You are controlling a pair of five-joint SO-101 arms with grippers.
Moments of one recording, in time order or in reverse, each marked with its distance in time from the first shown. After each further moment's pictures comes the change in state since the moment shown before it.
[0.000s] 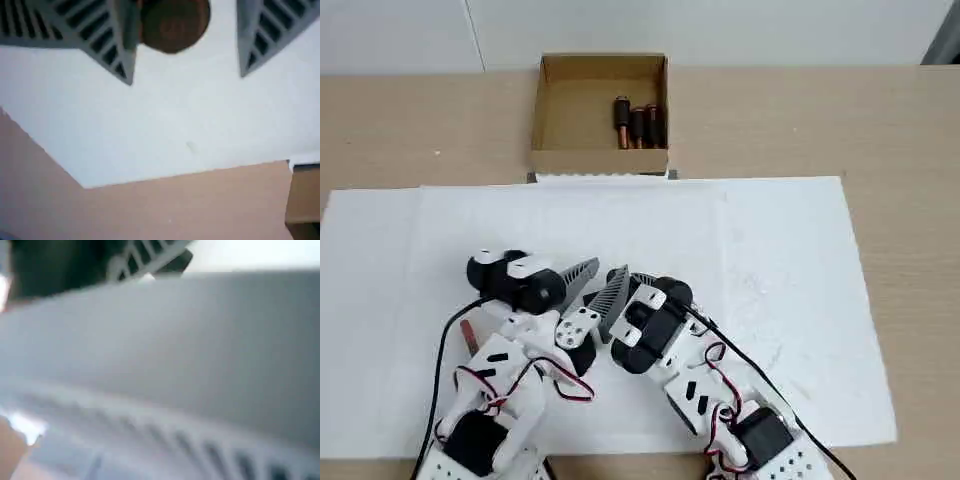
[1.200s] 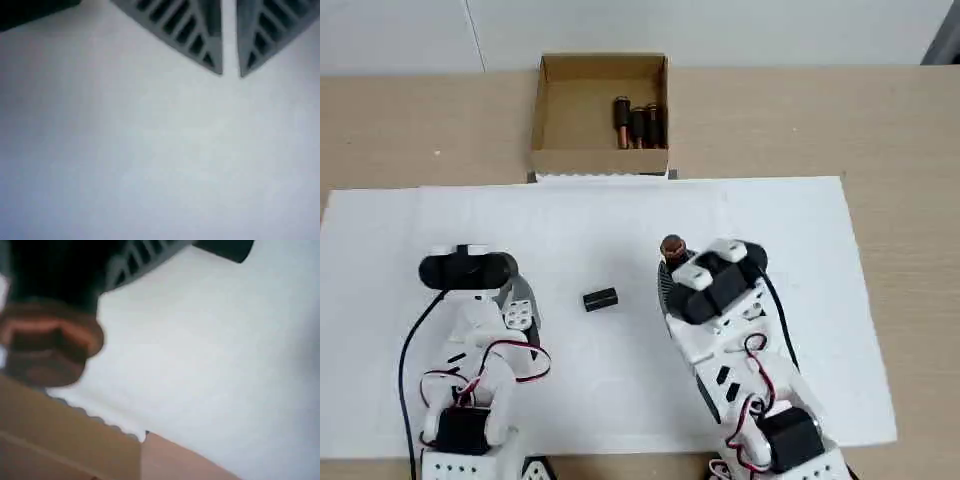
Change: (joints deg) left arm -25.5 0.0 6.2 12.4 -8.8; right arm 11.8 5.3 -16.7 12.0 -12.7
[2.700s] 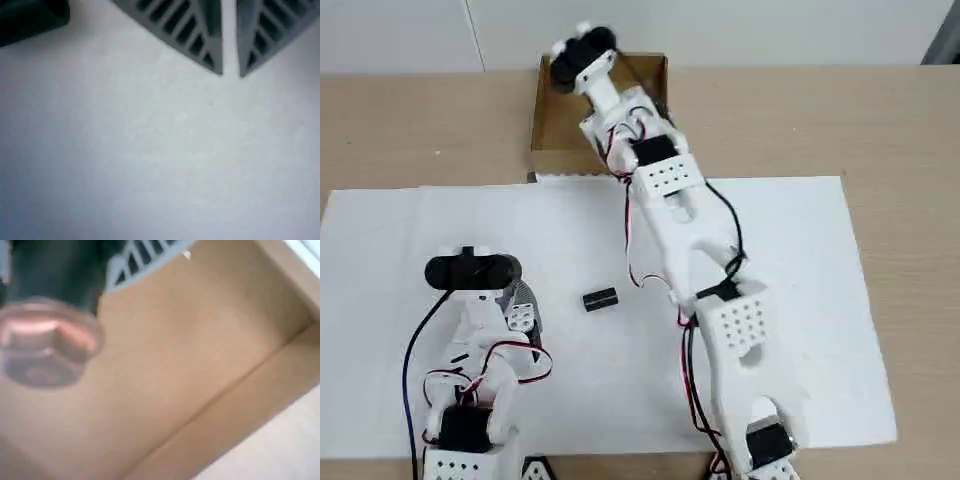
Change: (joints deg) left arm 0.0 0.0 1.8 0.0 -0.2; right arm 1.9 147.3 -126.3 -7.0 14.9
